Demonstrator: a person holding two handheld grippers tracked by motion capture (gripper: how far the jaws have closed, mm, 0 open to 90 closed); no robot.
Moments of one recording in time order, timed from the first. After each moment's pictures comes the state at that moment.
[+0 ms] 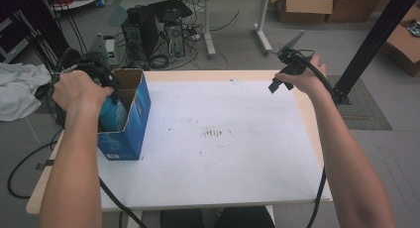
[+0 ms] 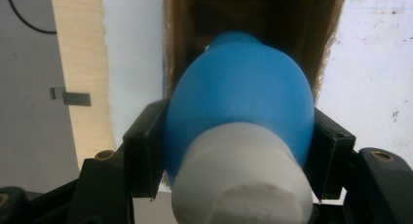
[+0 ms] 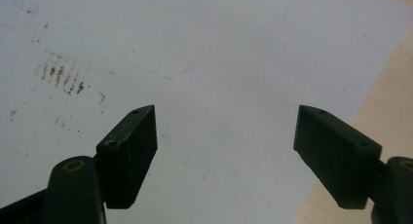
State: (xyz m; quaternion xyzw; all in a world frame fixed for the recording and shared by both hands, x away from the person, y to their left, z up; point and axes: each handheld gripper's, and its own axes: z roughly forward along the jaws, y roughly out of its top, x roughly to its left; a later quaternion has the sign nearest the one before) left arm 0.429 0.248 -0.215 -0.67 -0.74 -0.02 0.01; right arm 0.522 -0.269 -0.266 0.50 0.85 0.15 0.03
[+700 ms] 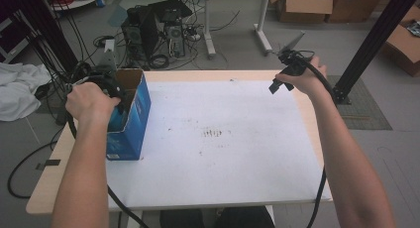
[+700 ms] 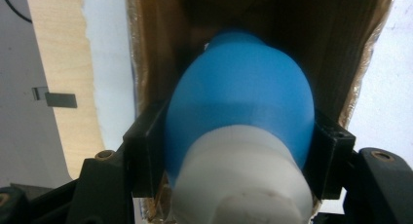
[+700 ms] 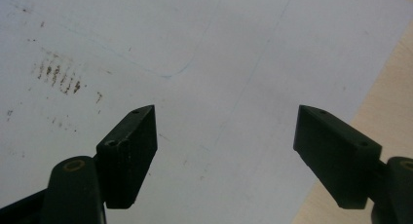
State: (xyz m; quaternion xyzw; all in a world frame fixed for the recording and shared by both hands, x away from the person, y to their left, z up) left arm 0.434 0.243 -0.253 -0.67 -0.74 -0.01 0.03; right arm 0.523 -0.272 -0.269 0.50 0.85 0.15 0.03
